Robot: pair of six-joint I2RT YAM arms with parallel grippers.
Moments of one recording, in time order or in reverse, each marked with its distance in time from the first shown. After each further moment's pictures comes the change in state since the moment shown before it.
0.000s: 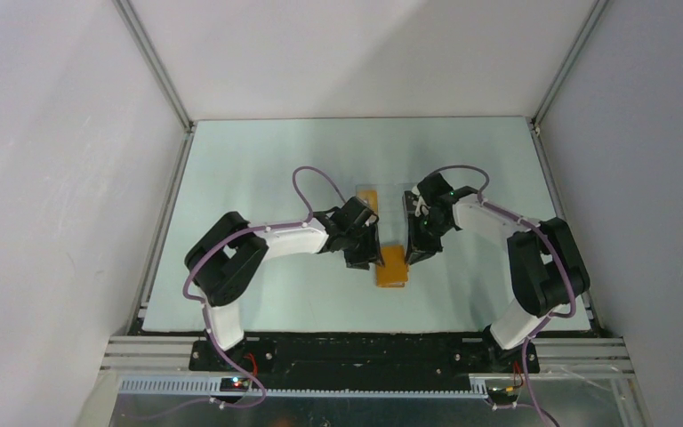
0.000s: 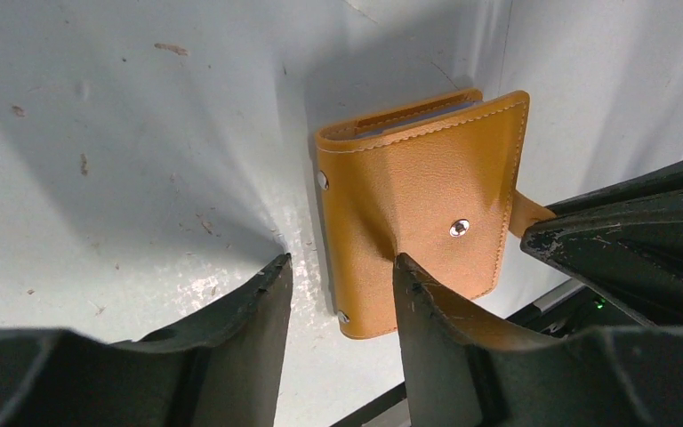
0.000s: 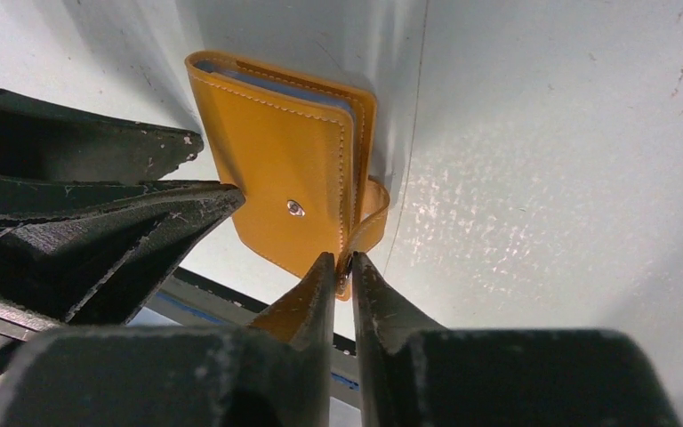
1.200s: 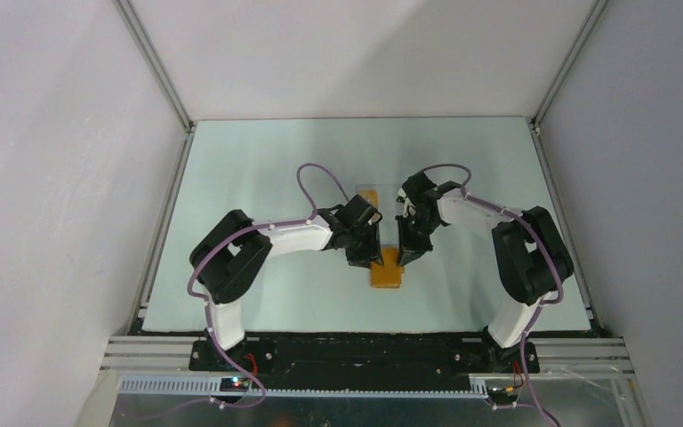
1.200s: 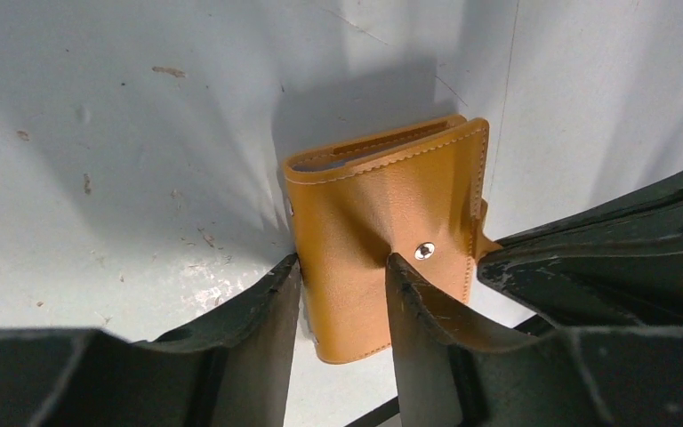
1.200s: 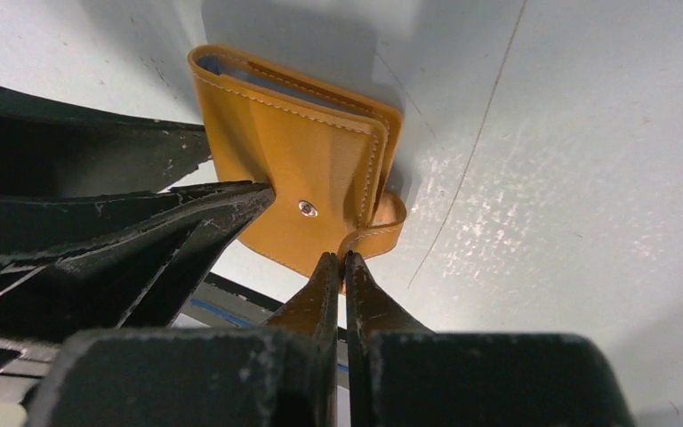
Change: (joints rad) left arm -0.004 0.032 0.050 -0.047 -0.018 0.030; right arm 0.074 0.097 0.100 -0.057 0.001 0.000
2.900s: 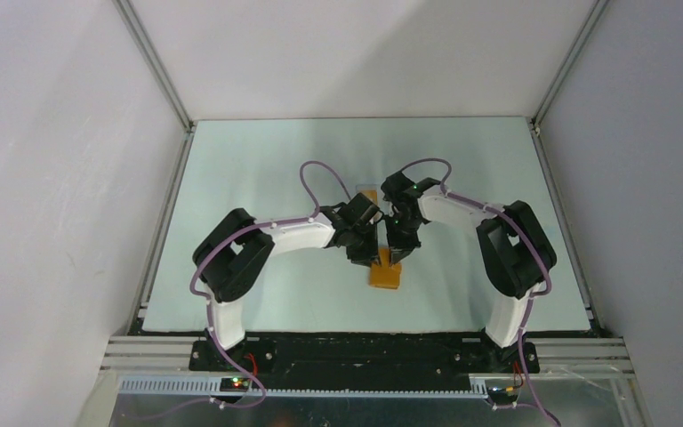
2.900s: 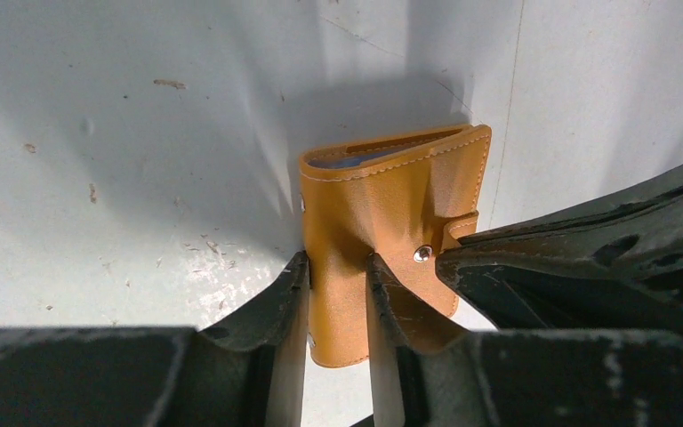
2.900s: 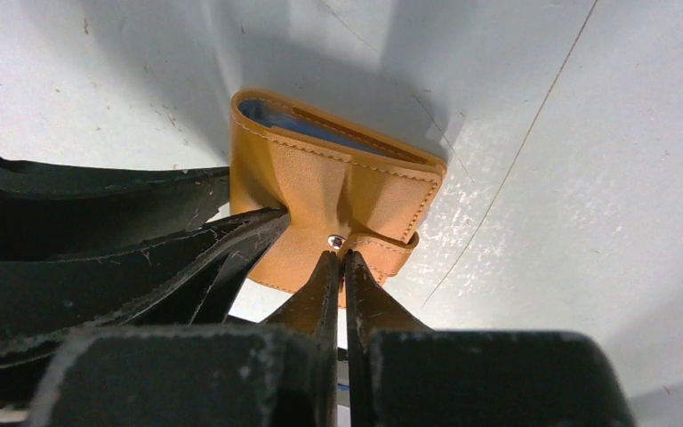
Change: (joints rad) left arm -0.002 0.019 0.036 -0.041 -0.011 0.028; right arm 0.101 0.088 0.120 -0.052 0.143 0.057
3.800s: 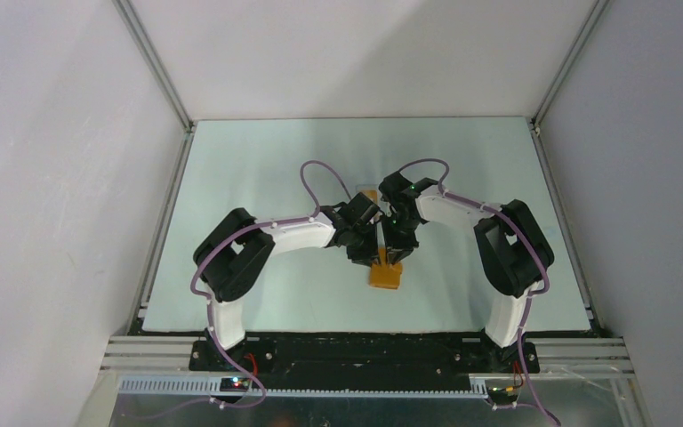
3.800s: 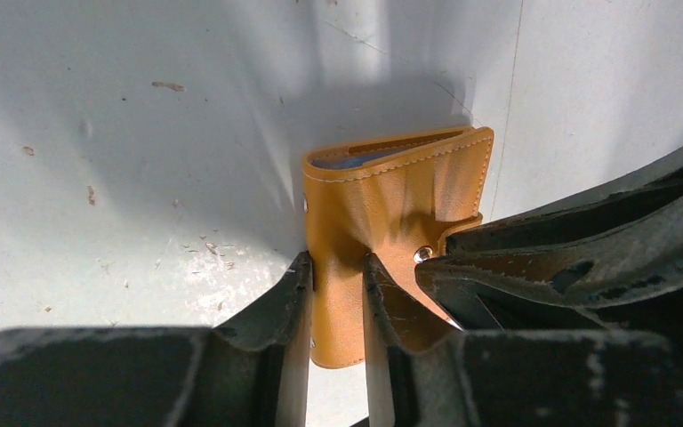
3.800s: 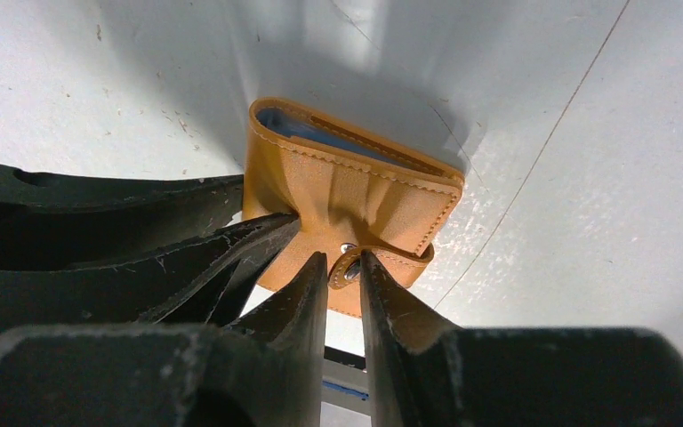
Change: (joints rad) left arm 0.000 0.006 0.009 -0.006 0.002 0.001; right arm 0.017 0.016 0.012 0.003 0.000 0.007
